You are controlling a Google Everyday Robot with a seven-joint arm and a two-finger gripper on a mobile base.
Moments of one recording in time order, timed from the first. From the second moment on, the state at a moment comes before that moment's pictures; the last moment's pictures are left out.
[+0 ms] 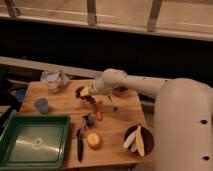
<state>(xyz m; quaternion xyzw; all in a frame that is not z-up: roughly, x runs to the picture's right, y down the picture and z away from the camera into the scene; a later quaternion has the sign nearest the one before) -0.101 0.026 0.875 -0.36 -0.13 0.64 0.67</state>
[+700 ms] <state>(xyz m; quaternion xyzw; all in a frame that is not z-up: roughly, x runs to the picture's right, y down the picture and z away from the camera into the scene) -0.154 0.058 0.919 -0.41 -0.12 0.61 0.67</state>
